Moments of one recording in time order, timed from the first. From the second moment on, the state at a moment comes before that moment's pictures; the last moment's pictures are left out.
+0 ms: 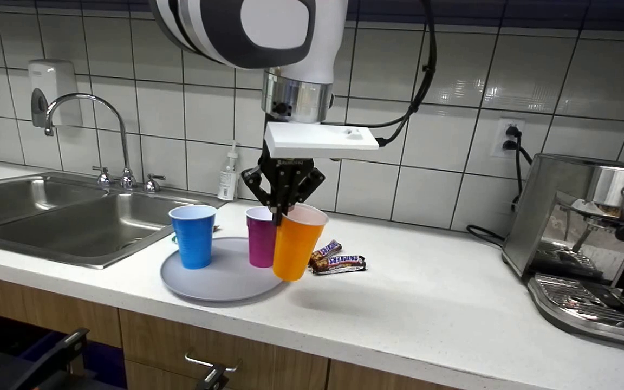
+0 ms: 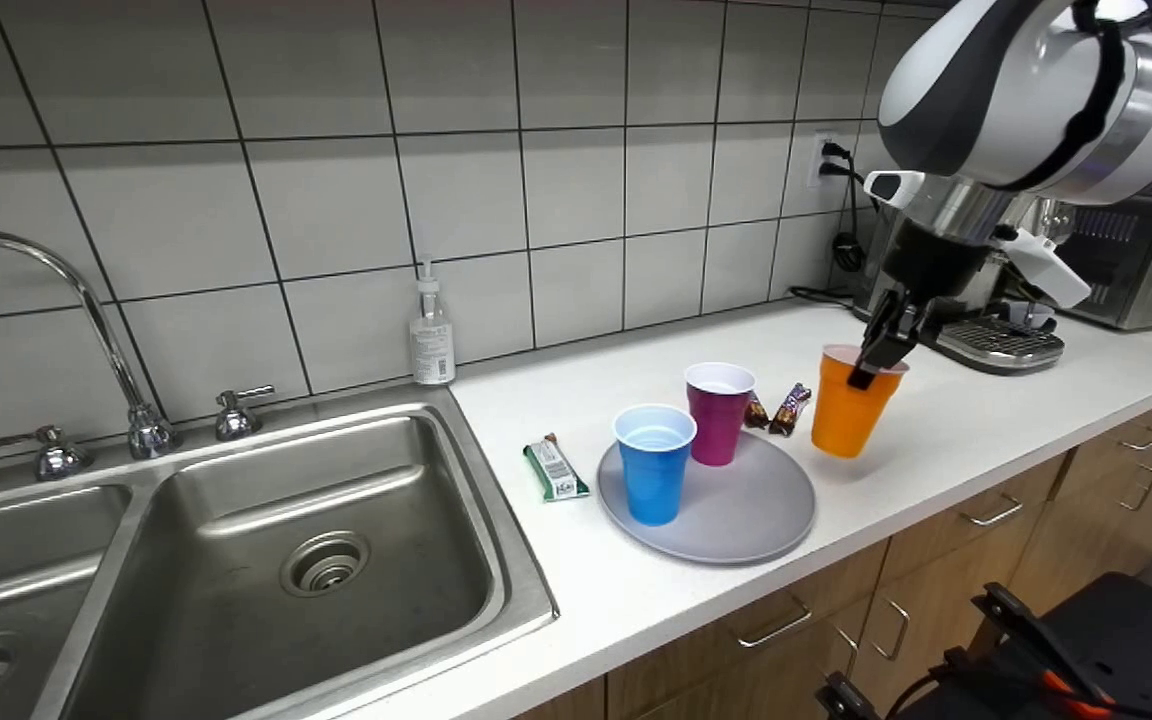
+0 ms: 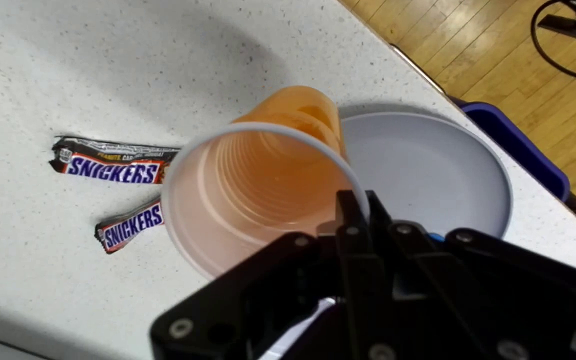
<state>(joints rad) -0.09 -0.25 -0.29 -2.78 0.28 2.68 -1.36</state>
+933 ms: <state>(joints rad) 0.01 -0.24 -0.30 -2.77 0.40 2.75 -1.50</state>
